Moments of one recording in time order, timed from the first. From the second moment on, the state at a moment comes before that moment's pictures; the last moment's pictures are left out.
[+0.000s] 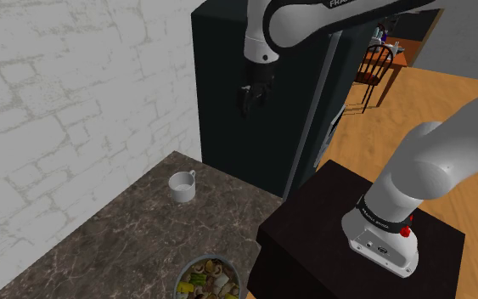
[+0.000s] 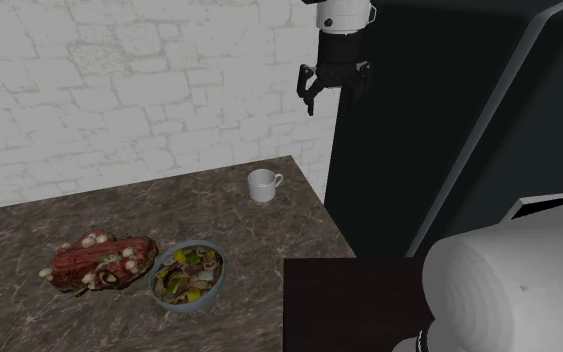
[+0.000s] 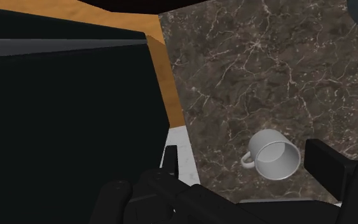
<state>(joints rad) 0.05 -0.39 0.27 -2.37 0.07 2.02 0.16</state>
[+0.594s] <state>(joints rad) 0.06 -0.07 0.37 -2.28 -0.02 2.22 0.33</state>
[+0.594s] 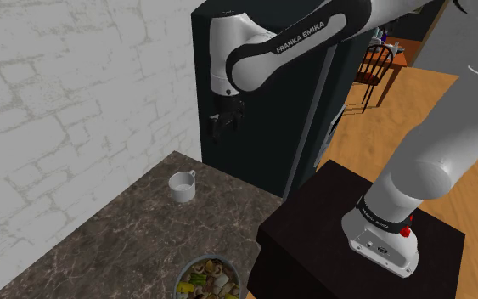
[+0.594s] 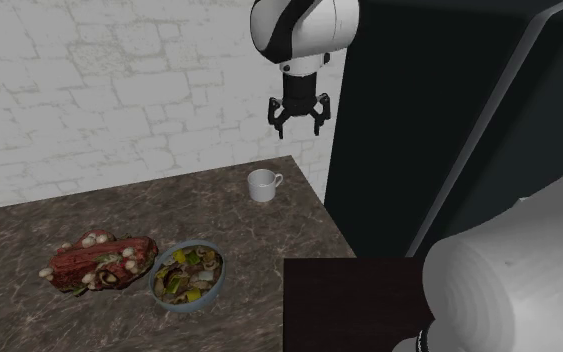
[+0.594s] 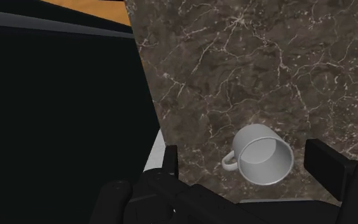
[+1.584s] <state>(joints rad) 0.21 0.54 0.34 -1.86 -0.29 2.33 0.61</state>
